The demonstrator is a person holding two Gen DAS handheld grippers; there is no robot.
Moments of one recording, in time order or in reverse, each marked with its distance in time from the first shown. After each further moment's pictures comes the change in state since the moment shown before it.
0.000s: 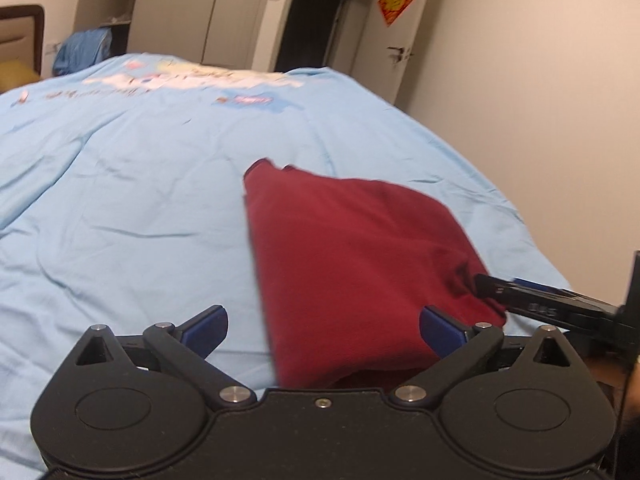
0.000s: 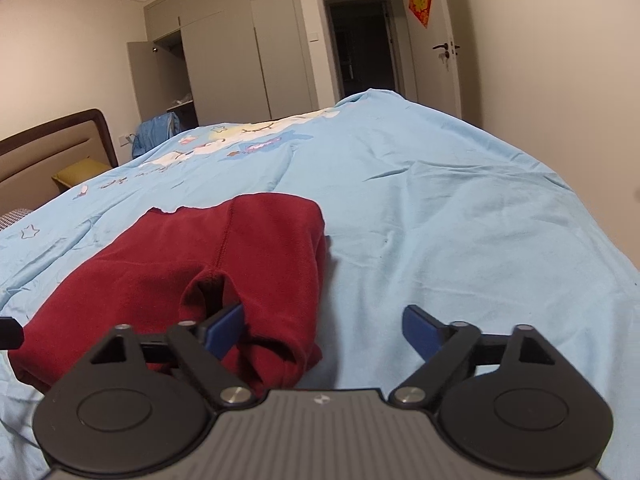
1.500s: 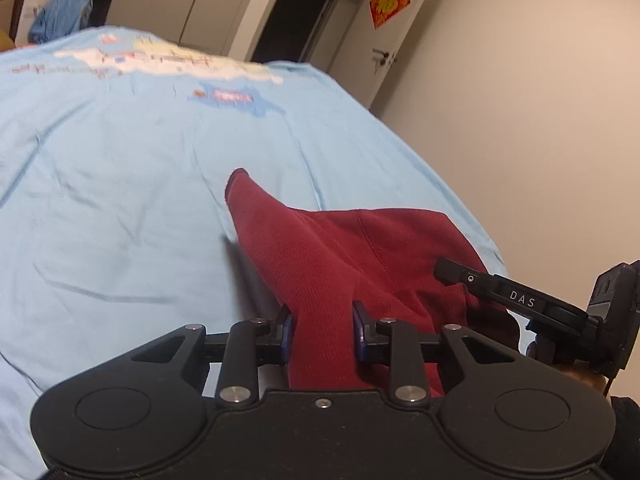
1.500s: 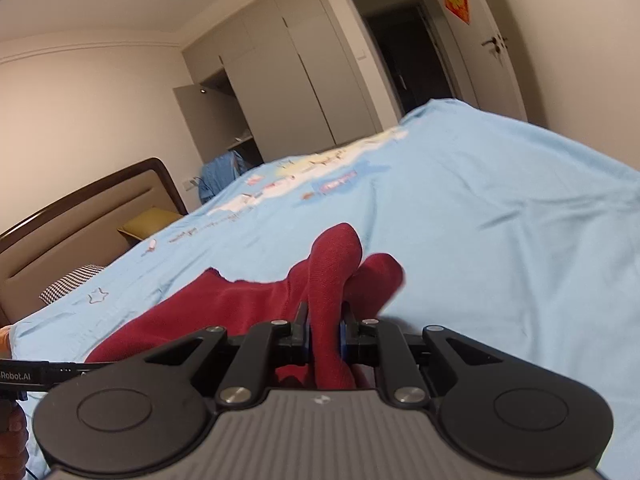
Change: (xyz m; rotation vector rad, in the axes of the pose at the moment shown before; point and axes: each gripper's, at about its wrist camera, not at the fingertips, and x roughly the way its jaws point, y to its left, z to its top) left arm 0.039 0.043 0.071 -0.070 -0.003 -0.143; right arm 0.060 0.034 0.077 0.100 -0.068 0.271
